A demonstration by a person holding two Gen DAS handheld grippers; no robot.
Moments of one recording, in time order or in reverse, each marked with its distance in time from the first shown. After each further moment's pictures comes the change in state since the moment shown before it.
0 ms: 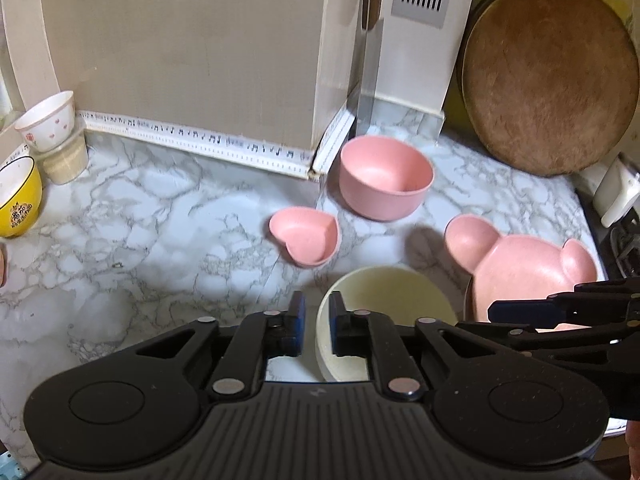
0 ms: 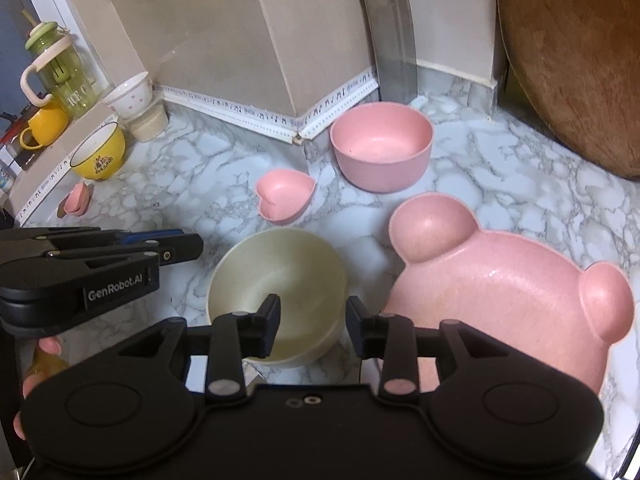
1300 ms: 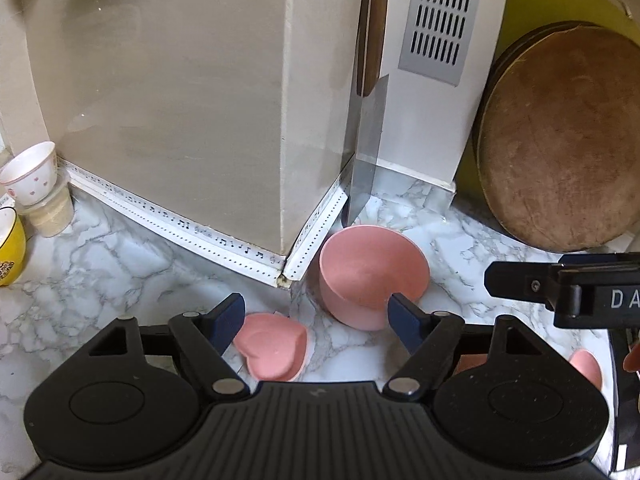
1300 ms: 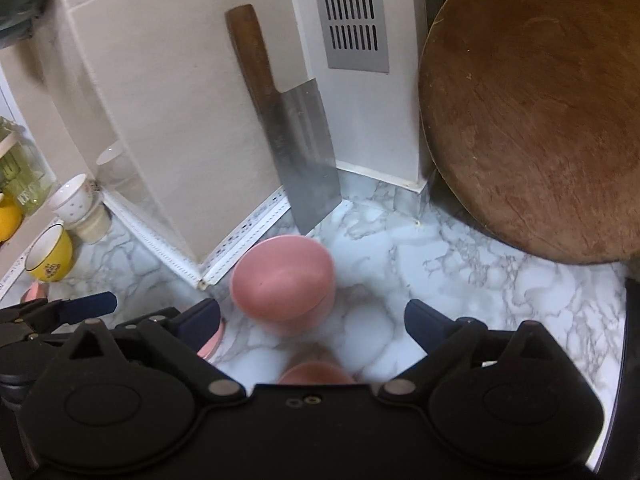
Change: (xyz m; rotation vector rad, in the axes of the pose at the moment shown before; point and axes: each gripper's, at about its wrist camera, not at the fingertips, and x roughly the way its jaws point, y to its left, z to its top) left arm 0.046 -0.043 0.077 -0.051 -0.086 0.060; right arm 0.004 -0.093 0.101 0.048 -0.144 -0.078
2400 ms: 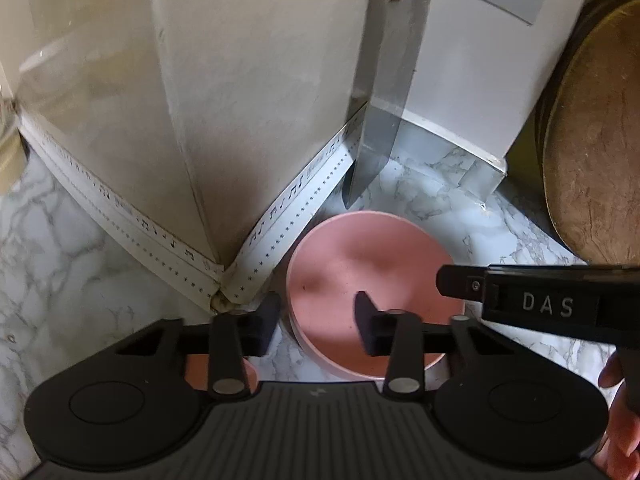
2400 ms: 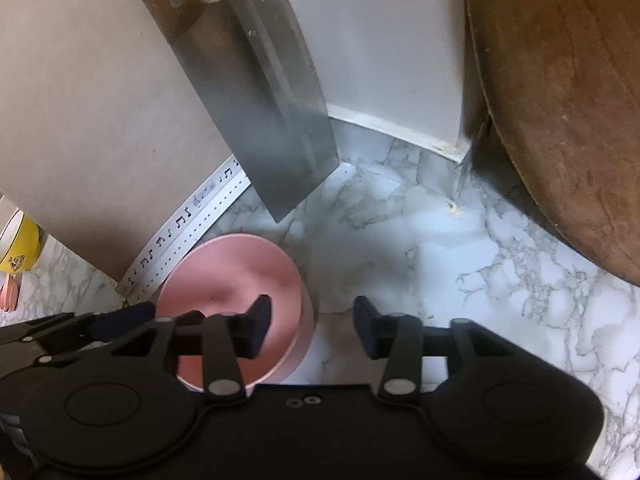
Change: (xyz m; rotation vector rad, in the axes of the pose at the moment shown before) left arm 0.118 -0.018 0.022 -0.117 0.173 0.036; right arm 0.132 -0.031 0.033 0.000 0.208 0.078
